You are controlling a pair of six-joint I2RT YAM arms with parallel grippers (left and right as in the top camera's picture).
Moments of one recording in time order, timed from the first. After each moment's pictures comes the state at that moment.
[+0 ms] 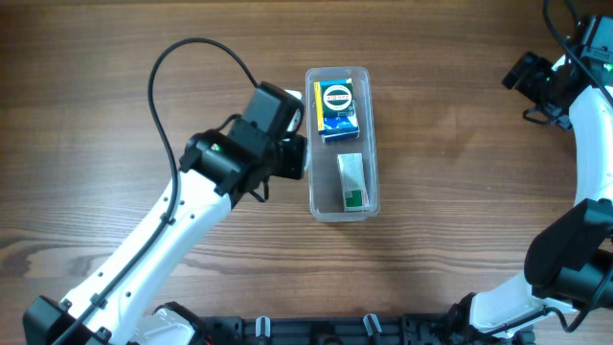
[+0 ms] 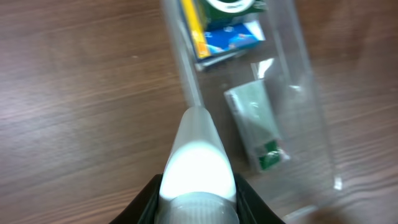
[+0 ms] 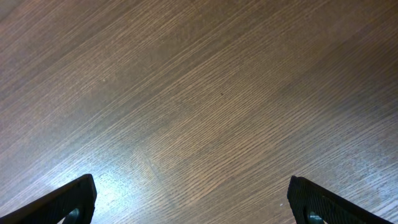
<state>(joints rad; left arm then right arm) -0.59 1.43 1.28 -0.87 0.01 -0.39 -0.32 1.79 1.55 -0.83 0.03 0.33</state>
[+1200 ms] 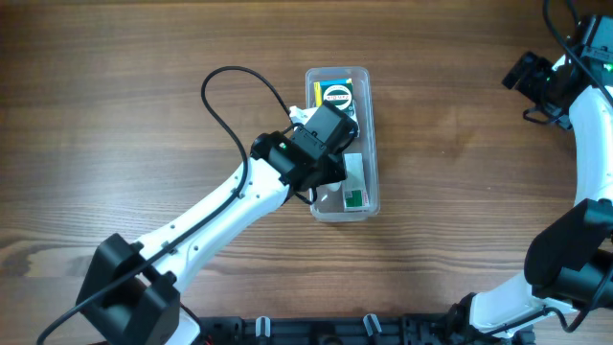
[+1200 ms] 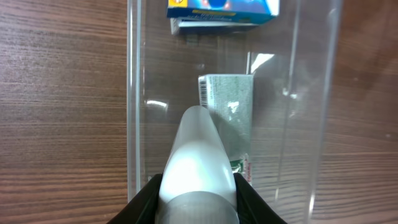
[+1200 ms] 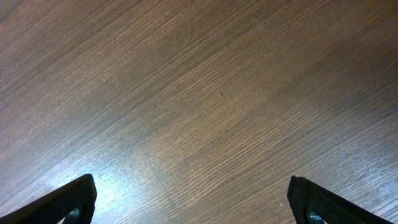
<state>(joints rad) -0.74 1.66 1.28 -0.75 -0.03 -0.84 -0.32 1.79 1.55 -0.83 0.03 0.33</state>
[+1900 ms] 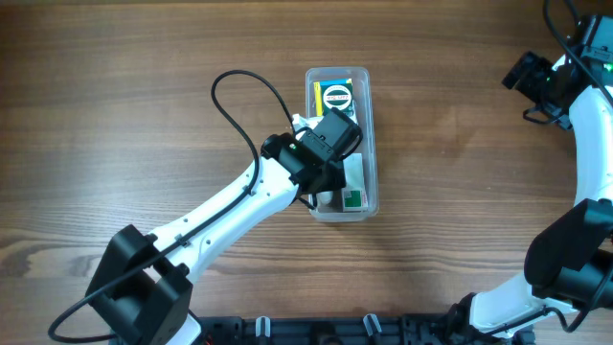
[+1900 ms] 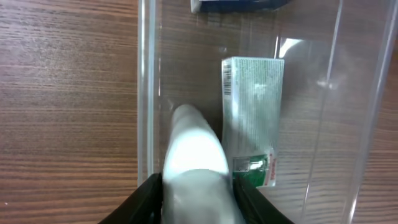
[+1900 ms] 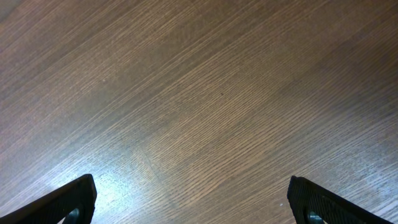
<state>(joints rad) -0.77 1.70 1.28 -0.81 -0.06 -0.84 -0.32 1.79 1.55 -0.83 0.03 0.33</state>
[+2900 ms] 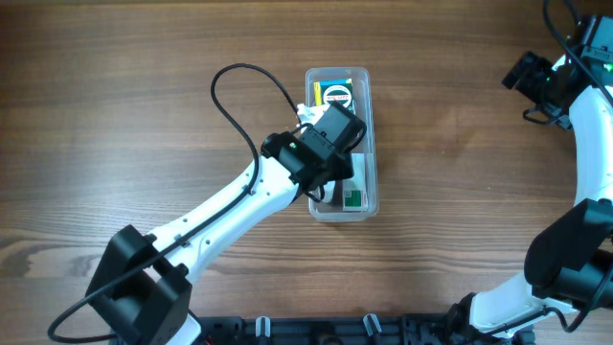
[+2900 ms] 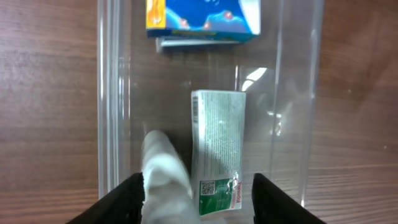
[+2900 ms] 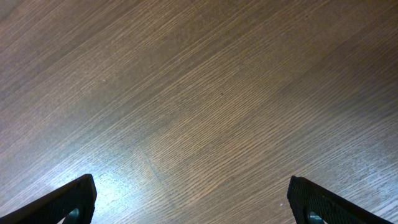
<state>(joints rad) -0.77 1.70 1.30 -0.70 -0.07 -0.84 -0.32 1.79 1.55 -0.83 0.03 0.33</state>
